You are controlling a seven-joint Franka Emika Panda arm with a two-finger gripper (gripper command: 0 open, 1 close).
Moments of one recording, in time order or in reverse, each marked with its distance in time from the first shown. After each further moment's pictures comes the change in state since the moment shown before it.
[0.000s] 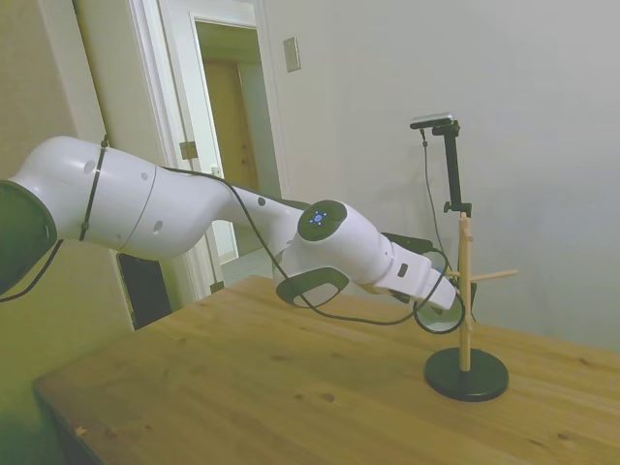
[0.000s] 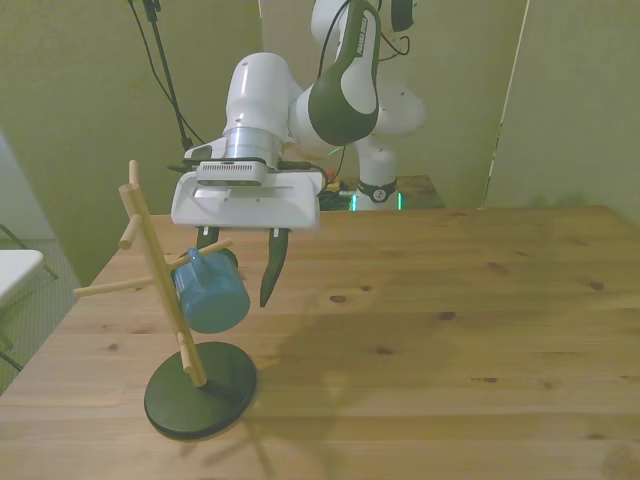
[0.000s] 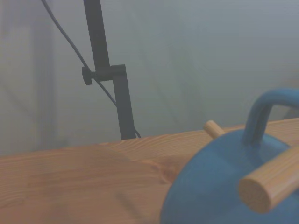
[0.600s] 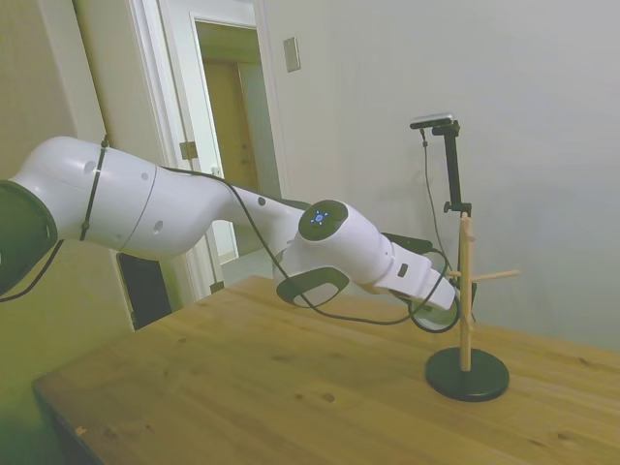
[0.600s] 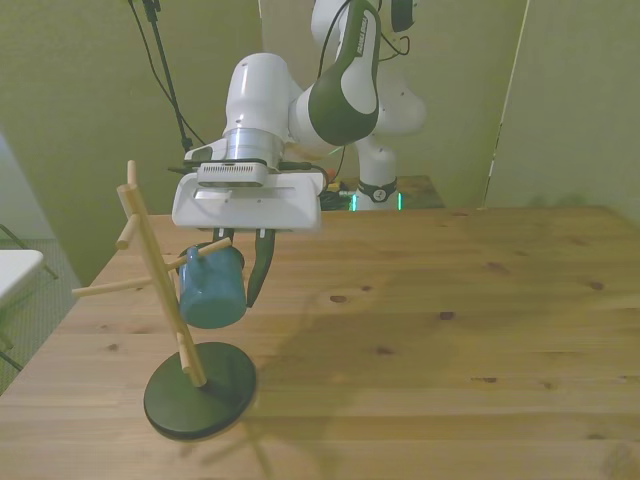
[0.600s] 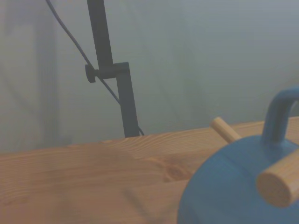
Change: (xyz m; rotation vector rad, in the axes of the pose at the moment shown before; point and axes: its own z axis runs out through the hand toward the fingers) arm -0.001 -0.001 0.001 0.002 -0.016 0.000
